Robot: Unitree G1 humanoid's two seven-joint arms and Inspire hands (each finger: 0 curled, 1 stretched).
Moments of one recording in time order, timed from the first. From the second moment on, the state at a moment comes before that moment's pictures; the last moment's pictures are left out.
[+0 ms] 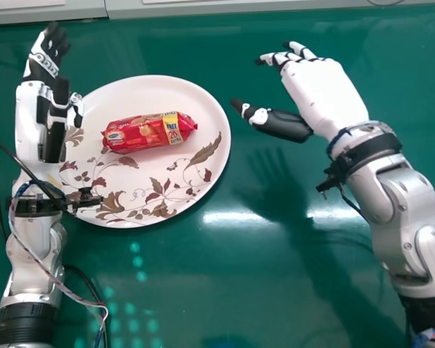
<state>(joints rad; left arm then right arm) -0.25 0.29 0.18 0.32 0.03 -0.78 0.02 -0.35 -0.48 0.14 -0.35 -0.89 0.10 0.25</state>
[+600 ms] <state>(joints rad) -0.21 0.32 0.18 0.28 0.02 -0.68 -0.03 -0.12 -0.24 0.07 -0.41 -0.72 0.11 -0.02</state>
